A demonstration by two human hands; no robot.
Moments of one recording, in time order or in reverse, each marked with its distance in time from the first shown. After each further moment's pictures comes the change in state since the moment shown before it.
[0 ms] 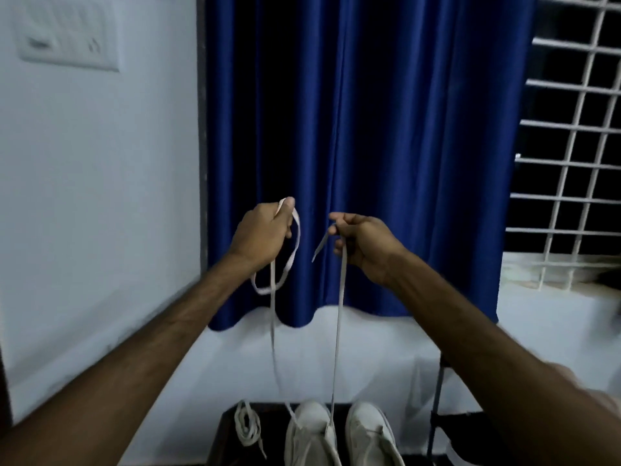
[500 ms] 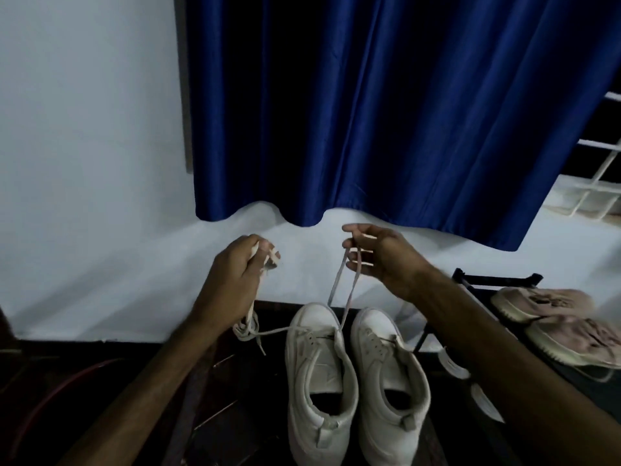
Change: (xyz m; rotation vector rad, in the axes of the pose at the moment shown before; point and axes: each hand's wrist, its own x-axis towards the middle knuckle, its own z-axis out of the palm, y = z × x) left_hand -0.154 -0.171 0.062 -0.132 -0.071 -0.248; right_hand 0.009 0.195 -0.044 -0.111 -0.021 0.319
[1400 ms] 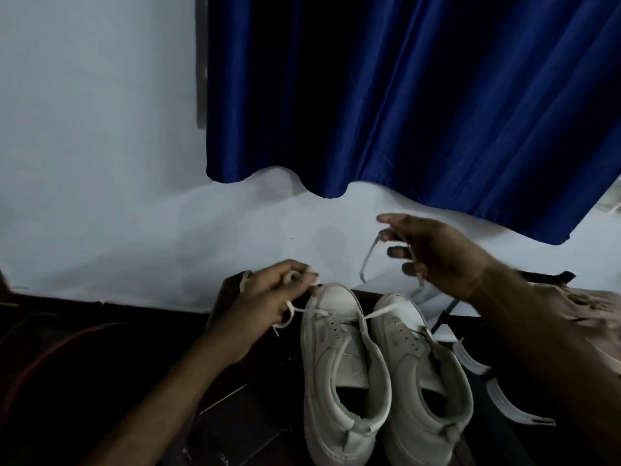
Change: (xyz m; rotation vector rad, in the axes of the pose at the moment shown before) left_hand -0.035 -0.042 0.027 -0.542 -0.278 -0.313; right_hand -0.004 0.002 -0.017 -0.105 -0.087 0.126
